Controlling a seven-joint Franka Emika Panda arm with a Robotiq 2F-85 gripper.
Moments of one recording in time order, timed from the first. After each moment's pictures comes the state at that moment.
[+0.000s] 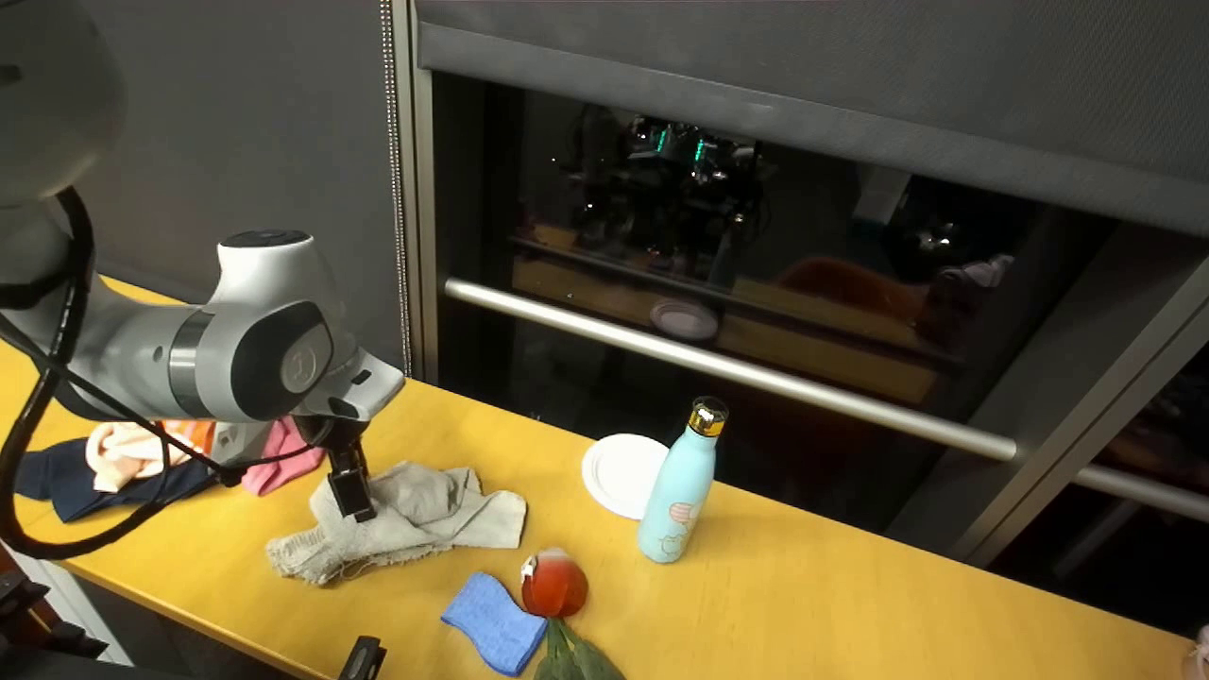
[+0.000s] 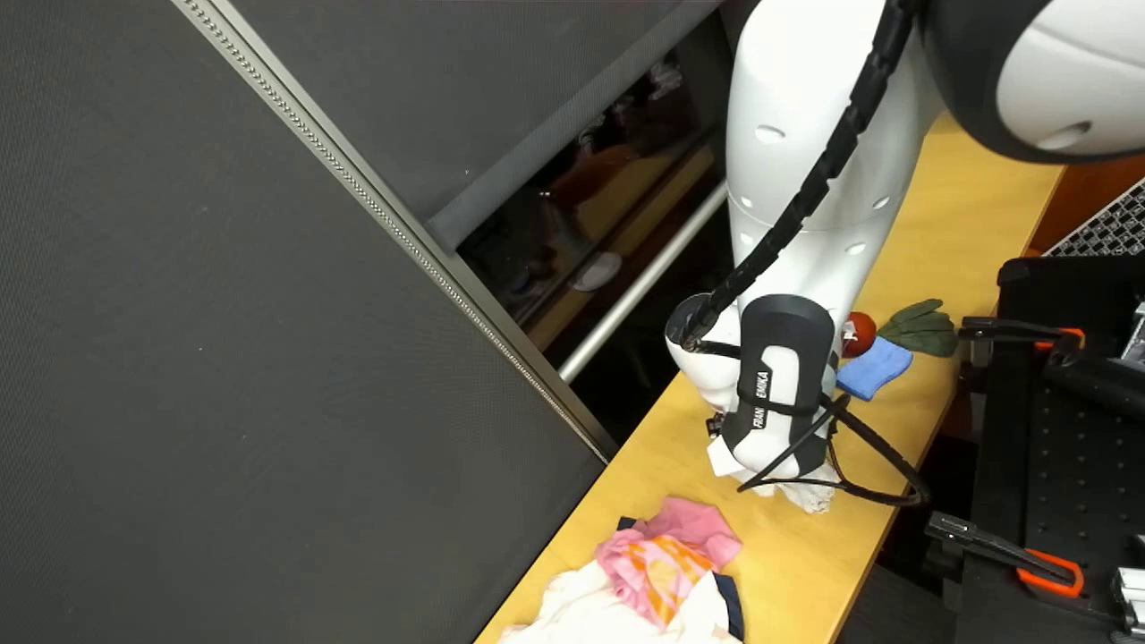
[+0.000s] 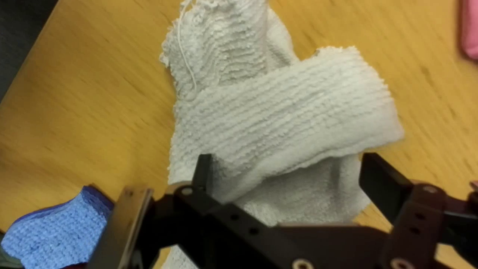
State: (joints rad) arm 0.30 0.97 -0.21 -1.88 0.07 2.86 1.07
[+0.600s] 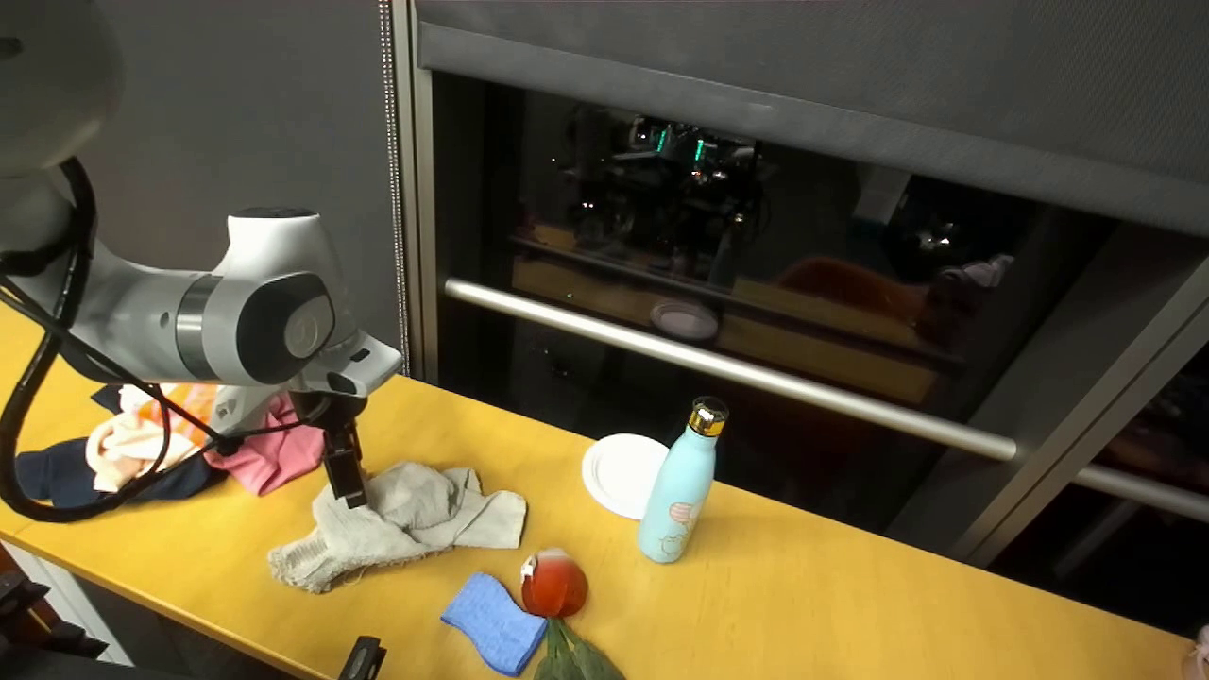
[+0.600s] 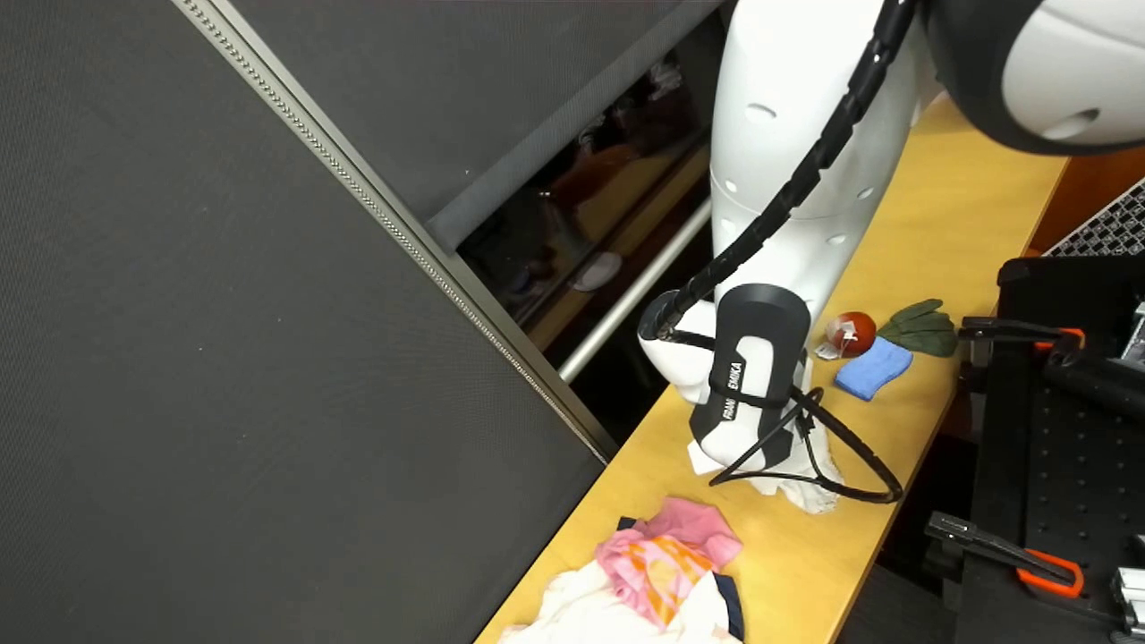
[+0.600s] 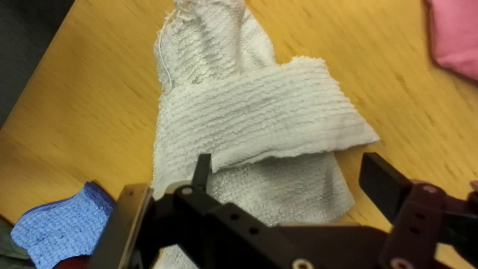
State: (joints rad) arm 0.30 0.96 -0.20 -1.81 0.07 2.72 1.07
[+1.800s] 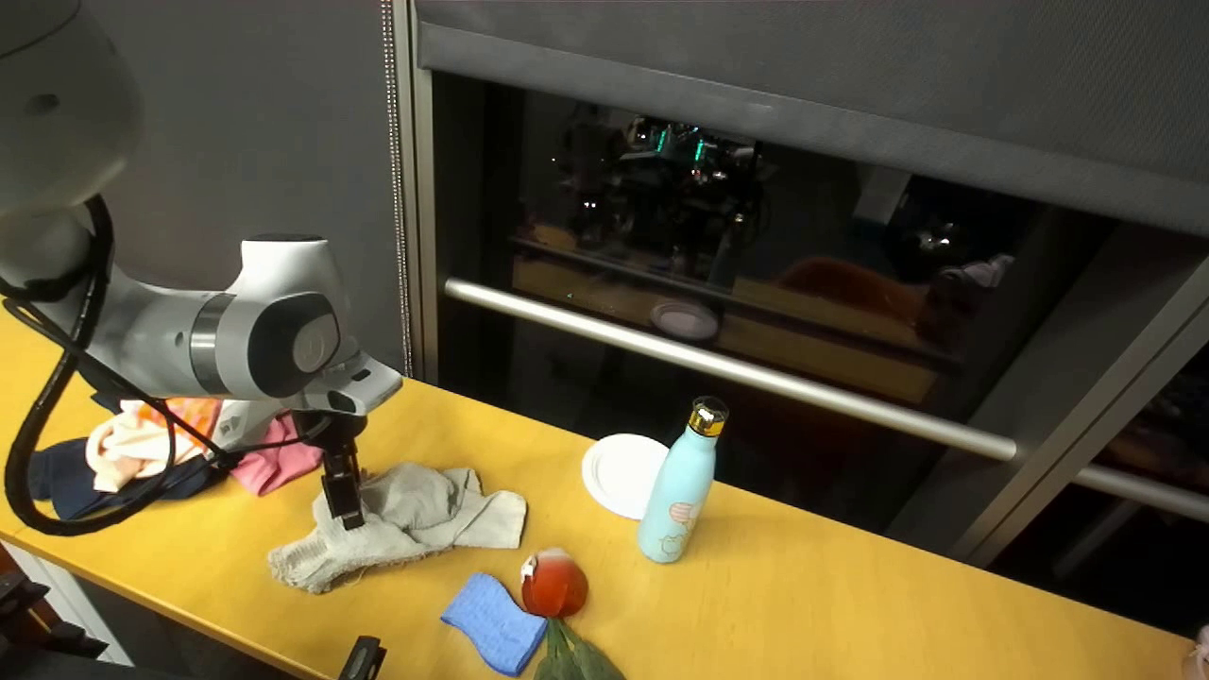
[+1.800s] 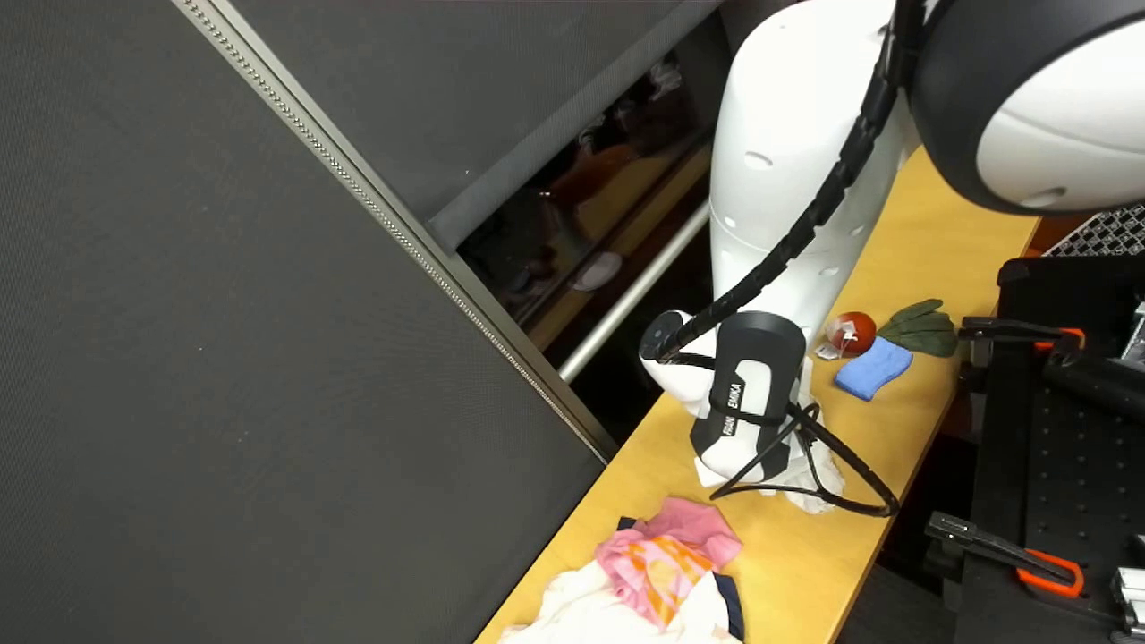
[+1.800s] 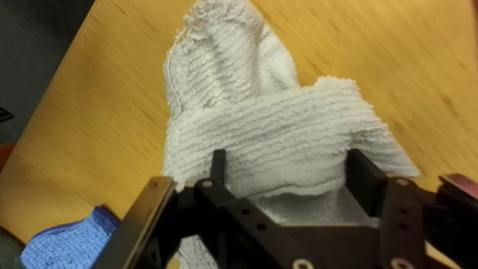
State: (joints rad) arm 0.30 1.04 -0.20 -1.73 0.07 2.64 1.10
